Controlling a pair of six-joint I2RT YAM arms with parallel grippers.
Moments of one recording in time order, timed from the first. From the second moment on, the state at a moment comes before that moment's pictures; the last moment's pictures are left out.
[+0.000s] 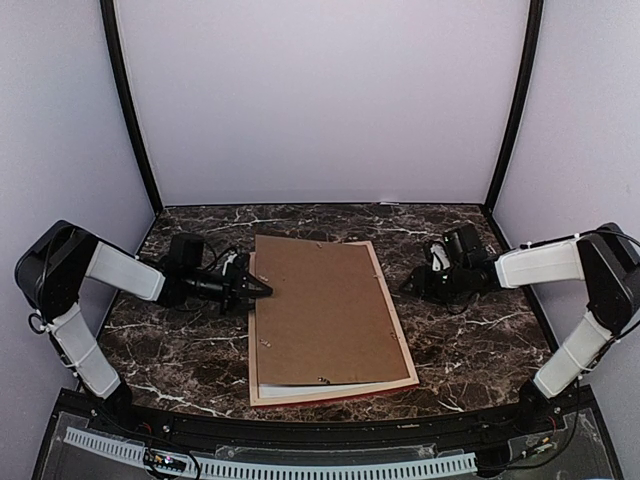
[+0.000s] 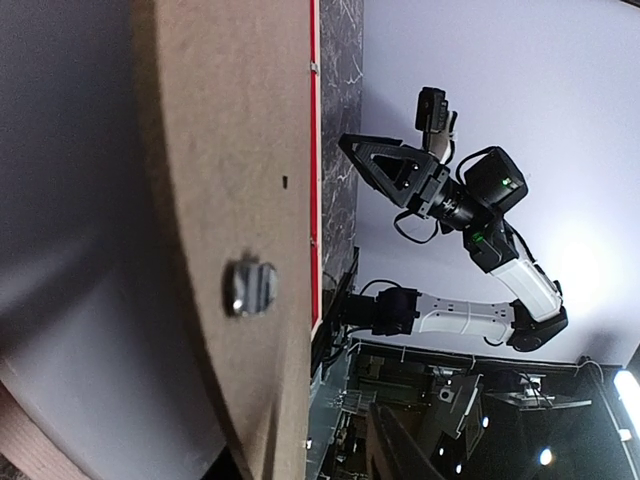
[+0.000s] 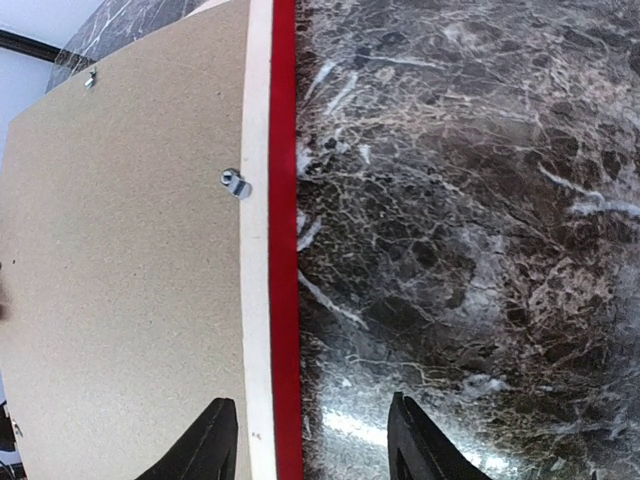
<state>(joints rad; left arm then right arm) -0.39 1.70 0.67 0.44 1.05 -1.06 0.43 1.57 0.75 -0.05 -0.32 0.55</state>
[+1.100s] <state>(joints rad) -0.39 1.75 0.73 0.29 1.03 -0.93 0.53 1.90 1.21 -0.23 -0.29 0.27</state>
